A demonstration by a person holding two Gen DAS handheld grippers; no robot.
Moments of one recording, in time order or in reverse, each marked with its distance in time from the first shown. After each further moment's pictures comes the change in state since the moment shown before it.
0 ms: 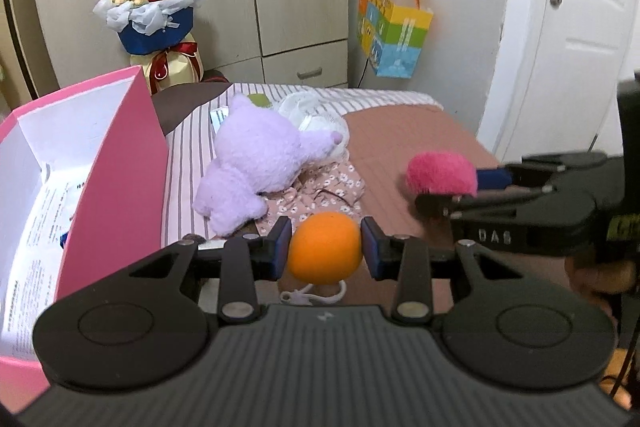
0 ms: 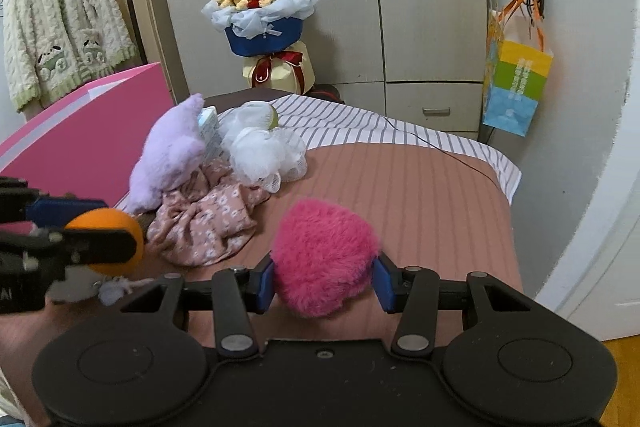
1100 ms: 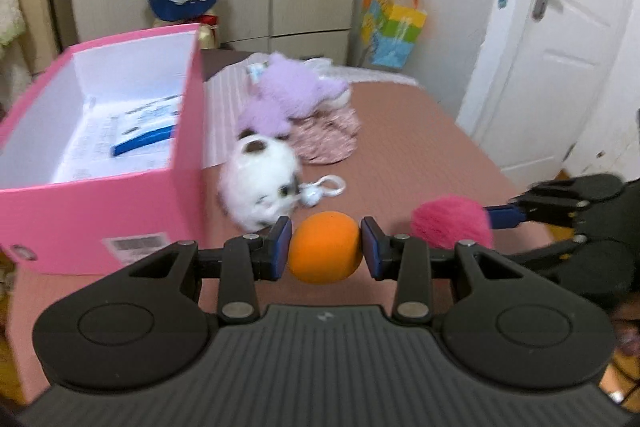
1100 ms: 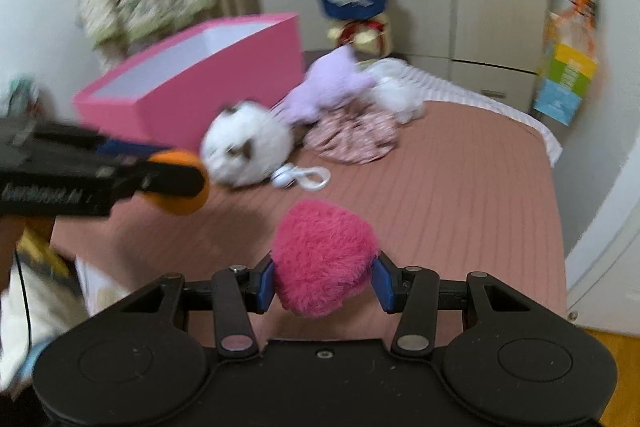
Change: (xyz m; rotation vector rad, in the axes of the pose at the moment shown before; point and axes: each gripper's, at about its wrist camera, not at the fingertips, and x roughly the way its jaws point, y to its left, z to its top) left arm -0.097 0.019 -0.053 -0.079 0.042 -0.019; right arm -0.100 0.081 -0.045 -0.171 0.137 0.129
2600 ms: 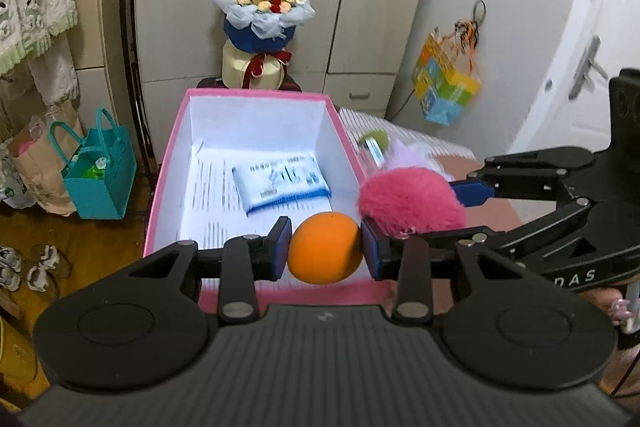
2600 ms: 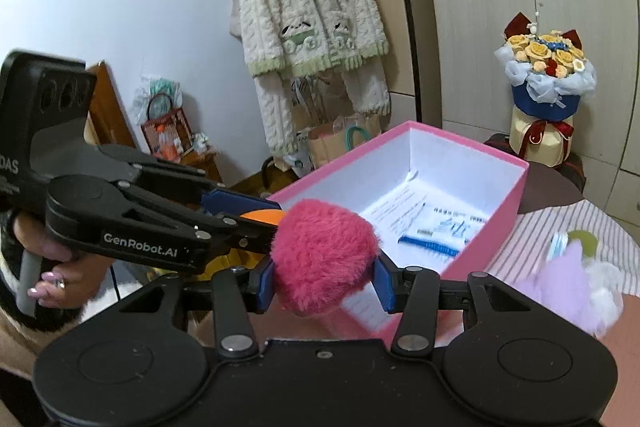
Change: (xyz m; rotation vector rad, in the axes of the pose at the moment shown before) left arm -0.071 0.167 0.071 -0.142 -0.056 -0.017; right arm 0.018 0.116 0.166 -0.175 -0.108 0.422
